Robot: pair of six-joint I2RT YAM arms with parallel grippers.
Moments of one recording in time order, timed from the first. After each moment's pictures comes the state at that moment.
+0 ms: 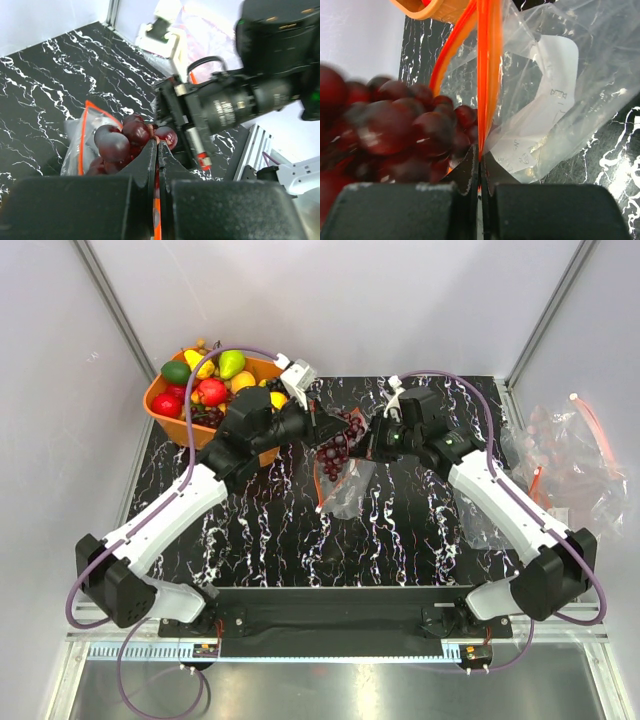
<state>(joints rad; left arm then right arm) -0.64 1.35 1.30 -0.04 0.42 -0.34 0.51 1.42 1.34 -0.51 -0.33 0.64</state>
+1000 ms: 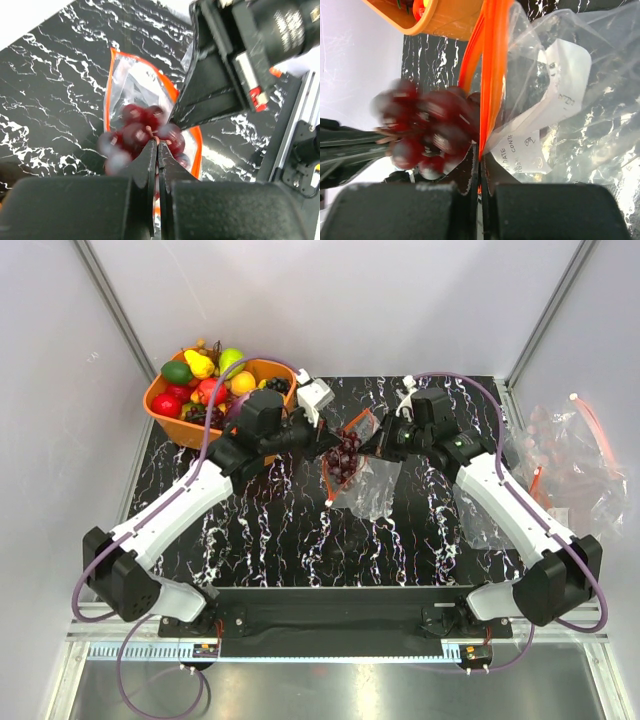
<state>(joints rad) -0.64 1.39 1.30 -0.21 0.42 -0.05 0.45 1.38 1.29 -0.50 -0.34 0.67</state>
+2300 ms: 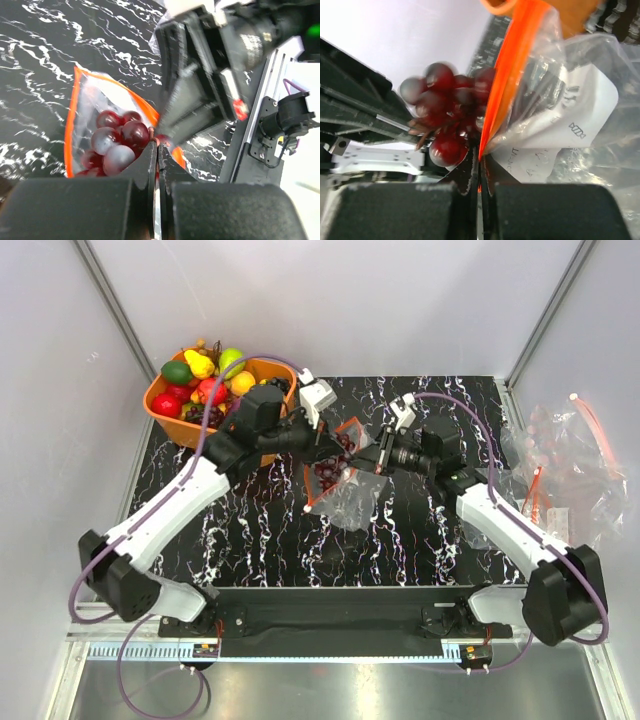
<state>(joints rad) -0.65 1.42 1.39 -0.36 0.55 -0.06 0.43 1.26 0.91 0.10 -0.65 0.78</state>
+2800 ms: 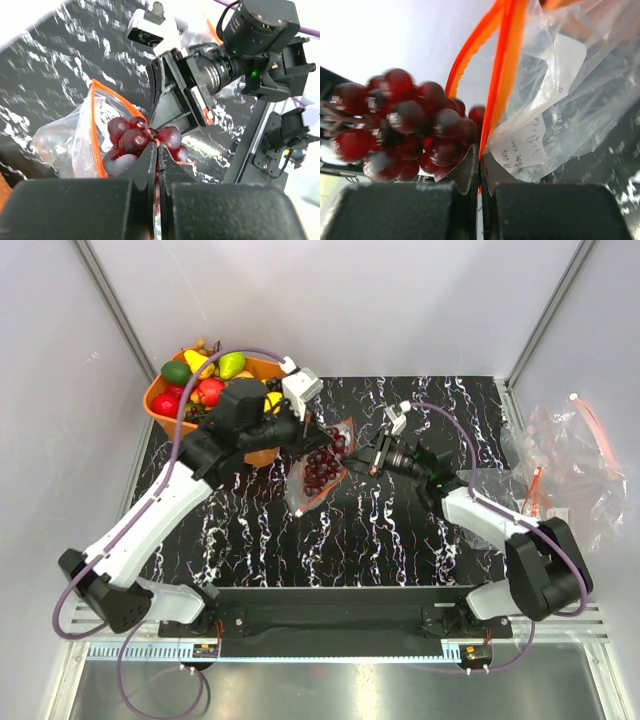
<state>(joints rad) -0.65 1.31 1.50 -0.50 0.43 -0.06 0.43 1.39 0.78 0.63 -0.75 1.10</state>
